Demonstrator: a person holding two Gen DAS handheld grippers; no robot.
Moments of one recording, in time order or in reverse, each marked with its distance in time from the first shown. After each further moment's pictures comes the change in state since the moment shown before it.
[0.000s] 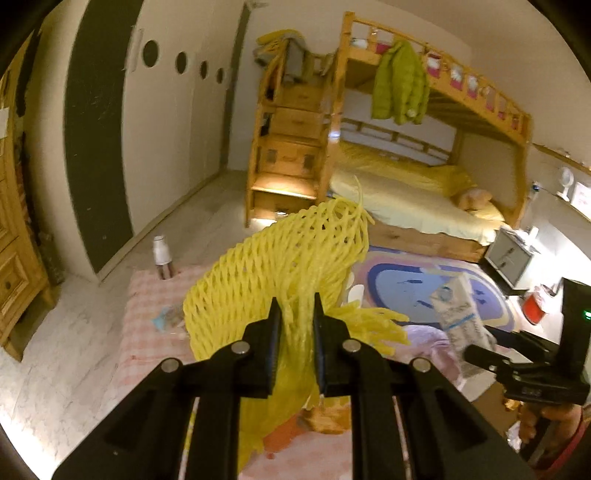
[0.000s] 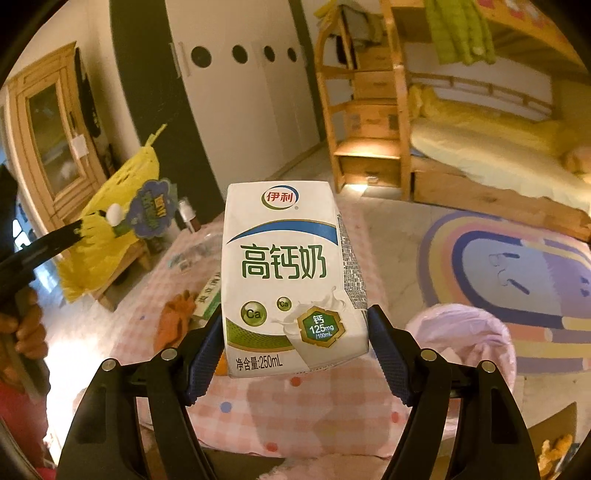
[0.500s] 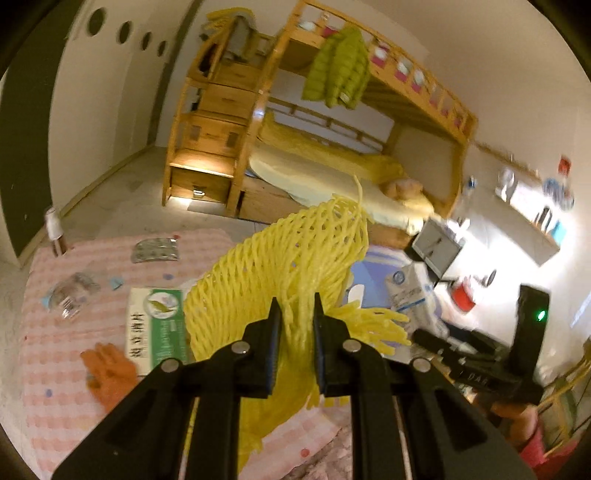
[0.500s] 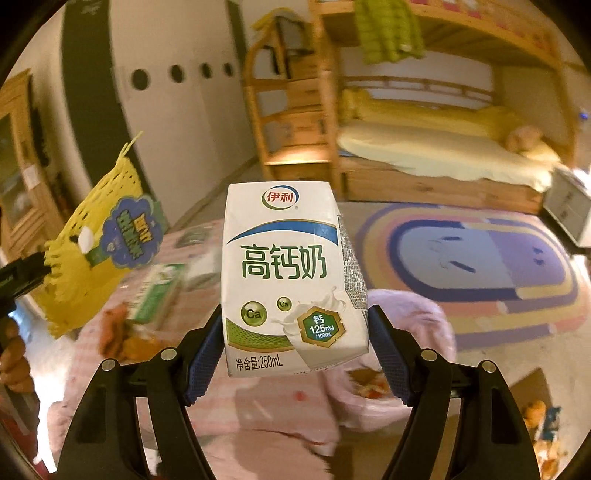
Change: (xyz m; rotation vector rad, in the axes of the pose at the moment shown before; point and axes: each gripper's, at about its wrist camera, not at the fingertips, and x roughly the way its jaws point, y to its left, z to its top) left arm 0.047 -0.090 -0.017 0.012 0.080 -0.286; right arm -0.042 -0.079 -0.027 0.125 -0.043 -0.218
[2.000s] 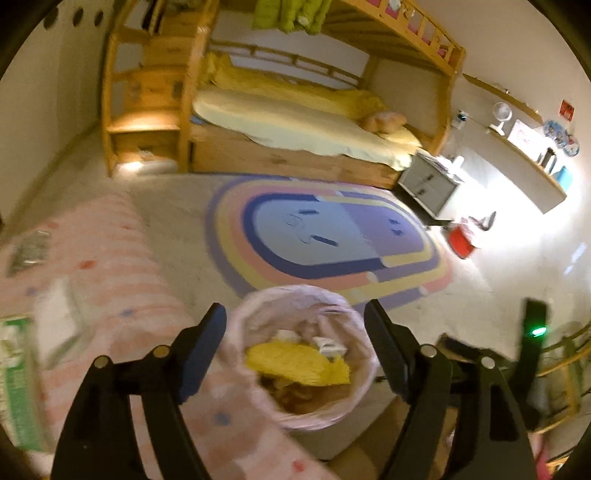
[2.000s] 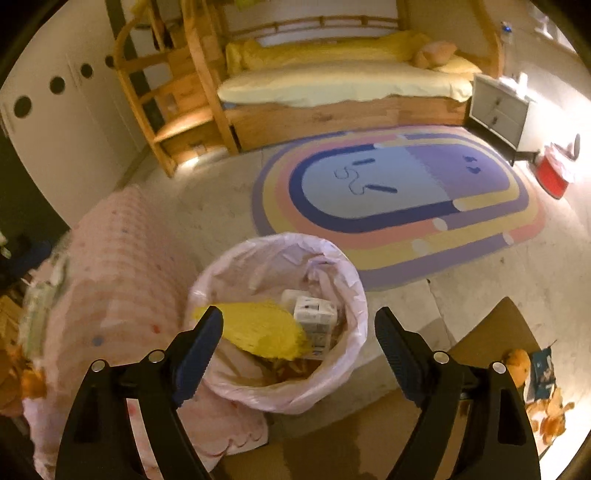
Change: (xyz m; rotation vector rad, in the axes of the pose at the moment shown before) left arm 0.182 -0.072 -0.001 0.090 0.201 -0.046; right arm 0.069 -0.140 -0.036 0.270 0.167 -0.222
